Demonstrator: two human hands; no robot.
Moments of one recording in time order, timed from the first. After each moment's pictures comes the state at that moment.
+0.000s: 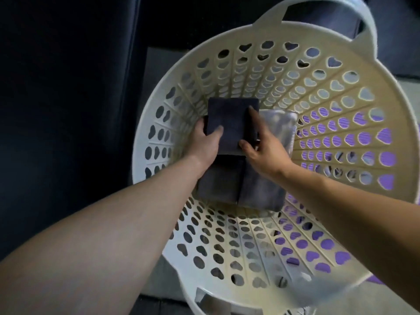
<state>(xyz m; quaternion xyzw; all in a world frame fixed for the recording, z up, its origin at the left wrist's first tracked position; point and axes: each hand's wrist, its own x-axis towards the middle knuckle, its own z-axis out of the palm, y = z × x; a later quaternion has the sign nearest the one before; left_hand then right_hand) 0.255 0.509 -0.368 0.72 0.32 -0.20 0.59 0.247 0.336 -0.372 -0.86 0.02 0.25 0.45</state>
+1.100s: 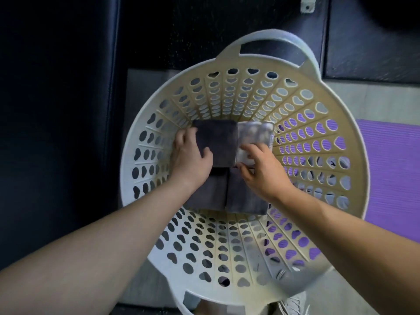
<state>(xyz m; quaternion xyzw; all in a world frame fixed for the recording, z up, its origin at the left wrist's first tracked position) 0.255 0.499 -0.316 0.91 0.14 -0.22 0.31 0.225 0.300 -0.333 -0.92 -0.02 0.21 0.32</state>
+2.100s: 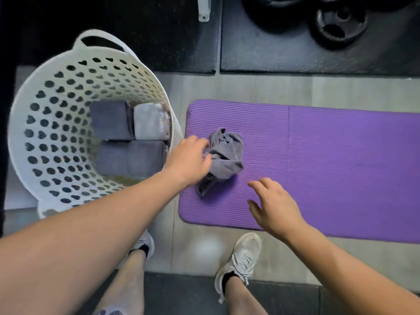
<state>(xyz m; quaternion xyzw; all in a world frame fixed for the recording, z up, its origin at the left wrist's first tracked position) 0.139 0.158 -0.209 0.94 -0.07 -0.29 0.18 0.017 -0.075 -0.213 -0.95 -0.07 0.24 0.19</state>
